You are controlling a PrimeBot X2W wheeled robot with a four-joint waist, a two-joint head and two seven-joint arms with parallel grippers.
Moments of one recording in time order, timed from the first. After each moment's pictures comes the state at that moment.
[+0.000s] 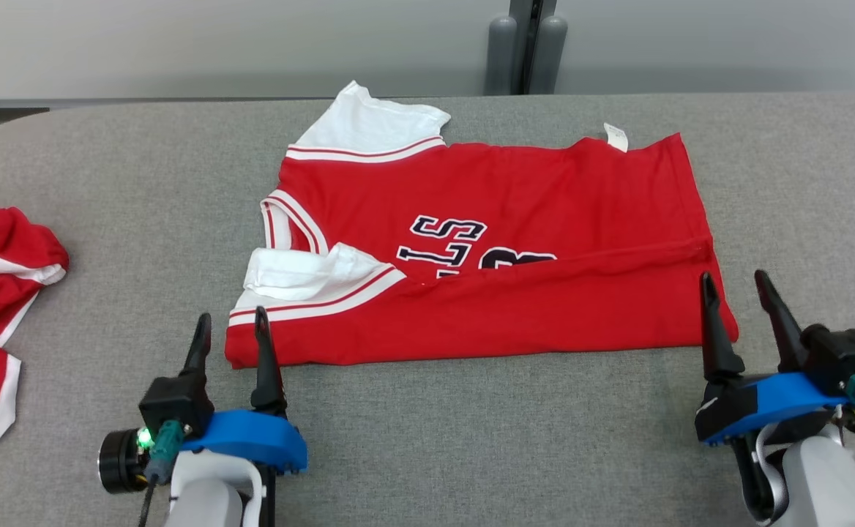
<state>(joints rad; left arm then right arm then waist) -0.22 0.05 -0.15 0.42 -0.26 0.08 -0.26 -0.29 -0.10 -0.08 0.42 0.13 0.13 -0.26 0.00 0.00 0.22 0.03</state>
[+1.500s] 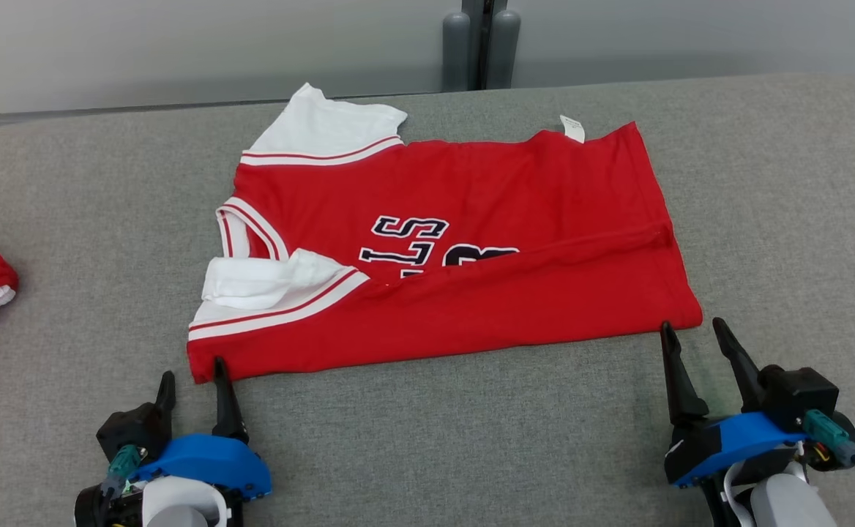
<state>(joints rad) -0.21 0.05 -0.04 0.61 -0.34 0.05 -0.26 -0.20 -0.05 -0.04 0.44 0.12 0.13 -0.26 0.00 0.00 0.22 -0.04</state>
